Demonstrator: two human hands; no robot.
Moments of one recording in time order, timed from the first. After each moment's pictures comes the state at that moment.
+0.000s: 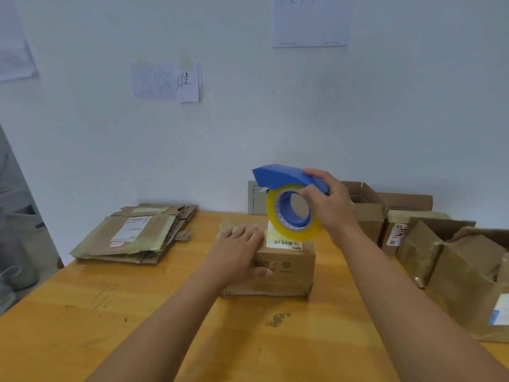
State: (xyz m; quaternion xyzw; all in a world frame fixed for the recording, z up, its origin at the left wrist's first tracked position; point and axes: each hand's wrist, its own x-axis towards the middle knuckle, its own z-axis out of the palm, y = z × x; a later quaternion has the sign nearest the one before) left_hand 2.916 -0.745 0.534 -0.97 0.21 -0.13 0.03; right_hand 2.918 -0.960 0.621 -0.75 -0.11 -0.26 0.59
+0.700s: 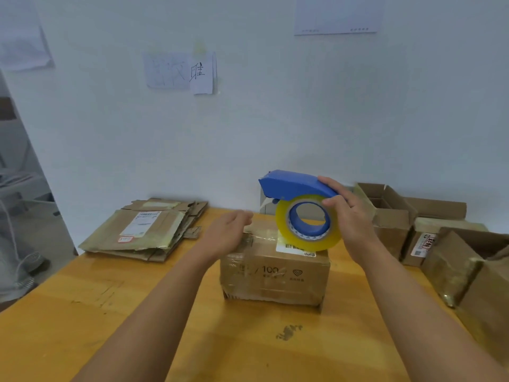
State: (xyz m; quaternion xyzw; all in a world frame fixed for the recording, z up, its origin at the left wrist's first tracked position) left_hand 2.924 -0.716 0.574 -0.87 0.03 -0.05 -0.48; right_hand 2.937 -0.964 0.600 -0.73 -0.15 -0.17 0.65
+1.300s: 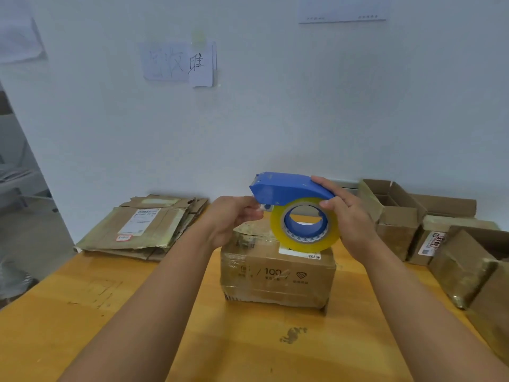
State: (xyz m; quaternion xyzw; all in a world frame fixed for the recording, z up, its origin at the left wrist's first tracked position) left_hand 2.947 -0.722 0.605 -0.70 -0.03 0.03 -0.72; right_hand 2.943 -0.957 0.595 -0.73 -0.21 -0.14 0.63
